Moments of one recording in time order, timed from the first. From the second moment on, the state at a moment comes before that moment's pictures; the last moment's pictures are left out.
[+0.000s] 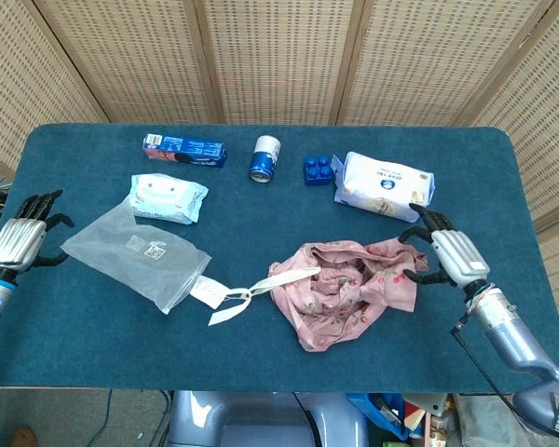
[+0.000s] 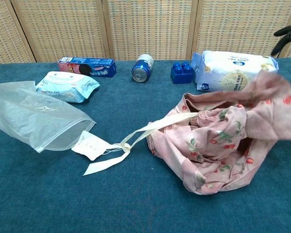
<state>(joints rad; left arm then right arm) -0.51 -1.42 0.03 -0.72 1.47 1.12 -0.56 0.56 -1.07 0.13 -1.60 -1.34 1.01 0.33</state>
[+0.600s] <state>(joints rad) -0.27 -1.11 -0.02 -1.53 1.33 1.39 -0.06 0.22 -1.13 0.05 -1.57 -1.51 1.56 0.14</state>
